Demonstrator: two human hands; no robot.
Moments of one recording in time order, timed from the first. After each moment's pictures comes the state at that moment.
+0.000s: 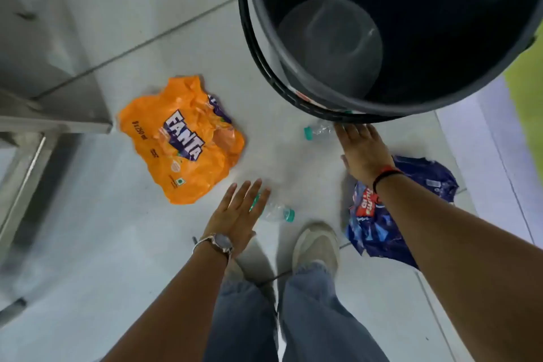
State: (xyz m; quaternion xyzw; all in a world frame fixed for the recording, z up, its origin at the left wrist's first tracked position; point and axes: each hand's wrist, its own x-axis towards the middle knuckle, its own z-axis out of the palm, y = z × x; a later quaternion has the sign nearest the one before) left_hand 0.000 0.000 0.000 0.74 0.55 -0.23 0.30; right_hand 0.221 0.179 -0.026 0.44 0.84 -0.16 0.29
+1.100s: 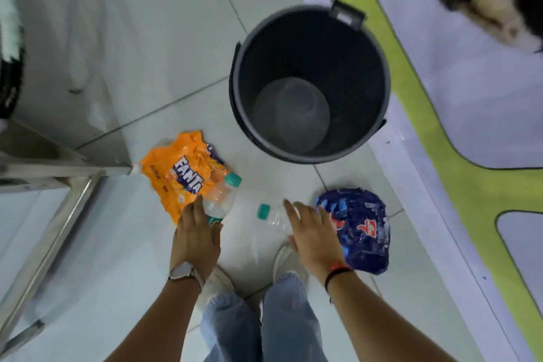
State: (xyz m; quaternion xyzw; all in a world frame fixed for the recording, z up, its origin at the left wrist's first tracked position) left_hand -0.011 0.033 0.155 0.45 0.83 0.00 0.32; right_hand 0.190 0.085 0.149 0.47 0.83 -0.23 0.18
